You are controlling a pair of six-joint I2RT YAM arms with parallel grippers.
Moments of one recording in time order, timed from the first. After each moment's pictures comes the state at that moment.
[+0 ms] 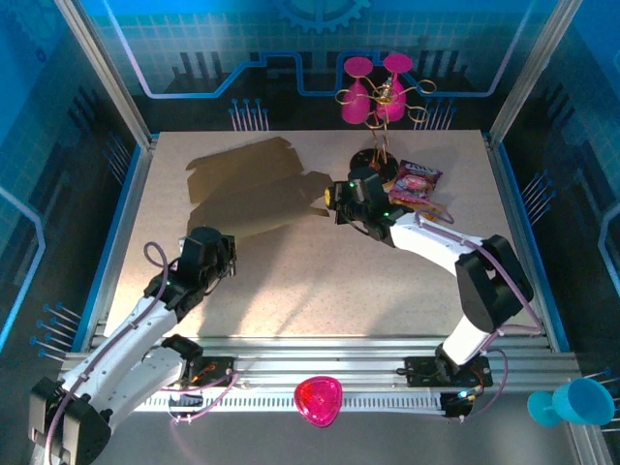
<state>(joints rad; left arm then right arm) -0.39 0.82 0.55 -0.34 -0.21 -1.84 0.56 1.65 1.09 0.03 -0.04 2.01</state>
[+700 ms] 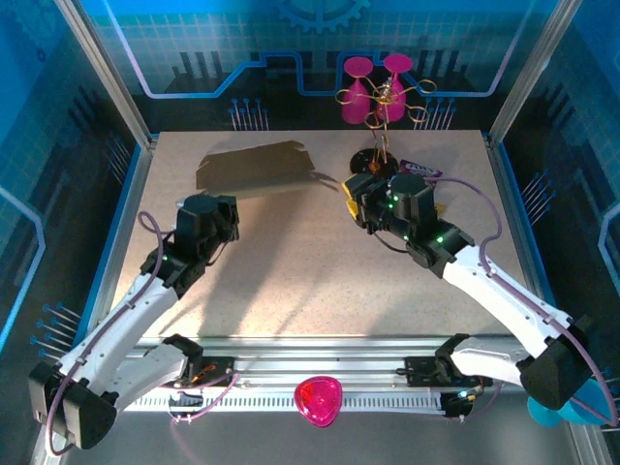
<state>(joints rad) -0.39 0.96 0.86 -0.27 -0.25 -1.77 0.60 1.17 1.03 -0.20 -0.06 1.55</state>
